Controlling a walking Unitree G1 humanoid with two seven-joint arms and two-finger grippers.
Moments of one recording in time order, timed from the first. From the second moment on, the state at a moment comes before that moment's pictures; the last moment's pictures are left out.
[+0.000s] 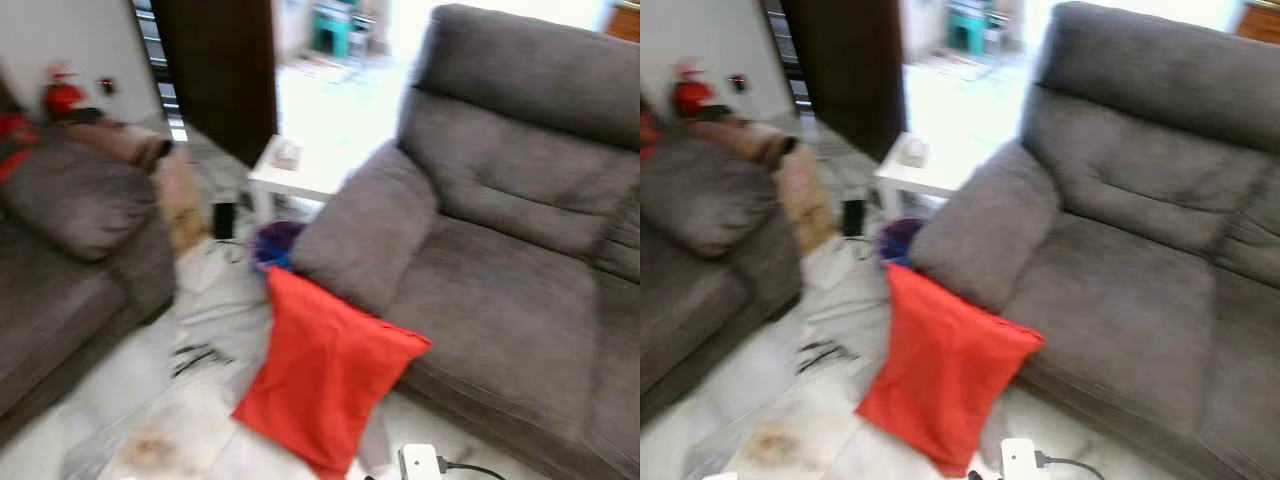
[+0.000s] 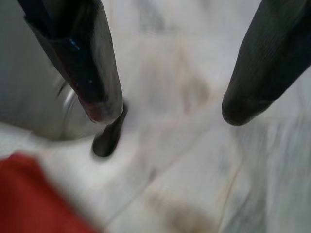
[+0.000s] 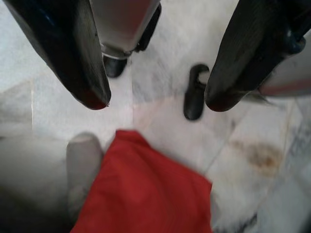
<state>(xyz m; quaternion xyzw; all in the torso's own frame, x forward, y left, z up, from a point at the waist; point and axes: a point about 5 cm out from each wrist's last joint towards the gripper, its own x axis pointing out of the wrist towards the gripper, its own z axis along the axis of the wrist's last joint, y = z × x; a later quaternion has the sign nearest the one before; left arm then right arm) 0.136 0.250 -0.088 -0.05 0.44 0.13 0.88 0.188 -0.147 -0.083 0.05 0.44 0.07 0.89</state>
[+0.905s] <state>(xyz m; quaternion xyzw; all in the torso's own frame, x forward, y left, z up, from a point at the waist) 0.134 0.256 -0.086 -0.03 0.44 0.13 0.89 0.189 -0.141 -0.083 0.06 0.44 0.07 0.89</state>
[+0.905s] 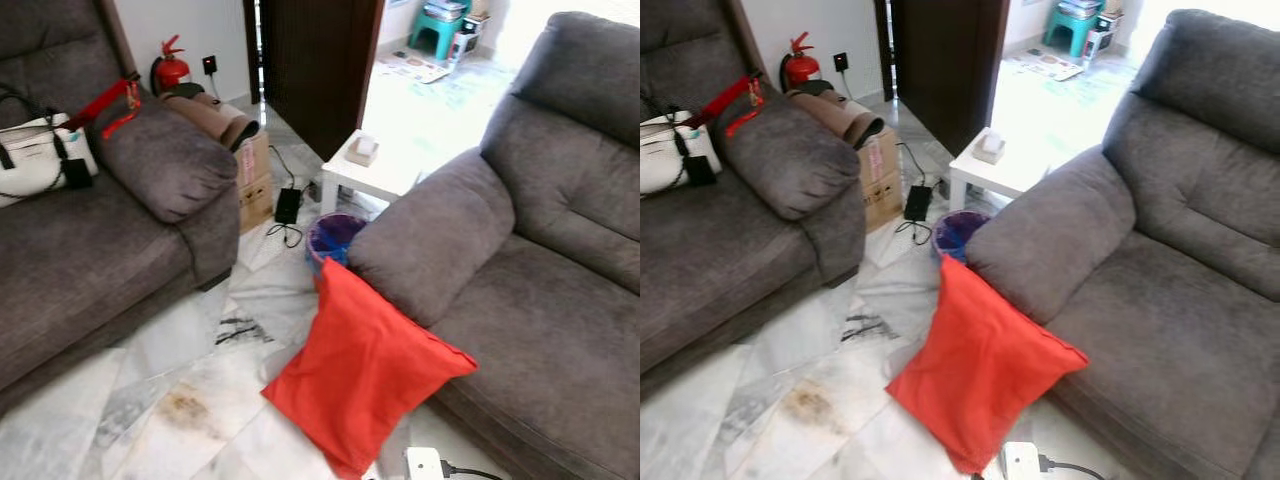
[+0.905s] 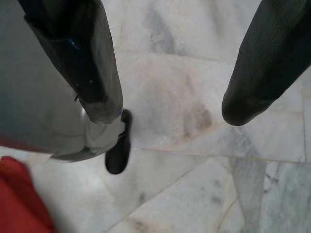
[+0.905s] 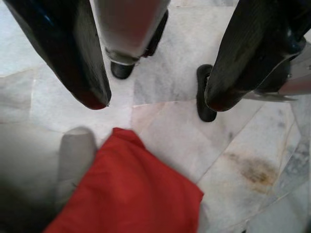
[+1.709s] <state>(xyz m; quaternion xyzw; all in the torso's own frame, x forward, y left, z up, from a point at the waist) 0.132 0.247 -0.090 -0.04 0.45 0.13 0.88 0.187 -0.145 -0.084 0.06 0.44 0.06 0.89</state>
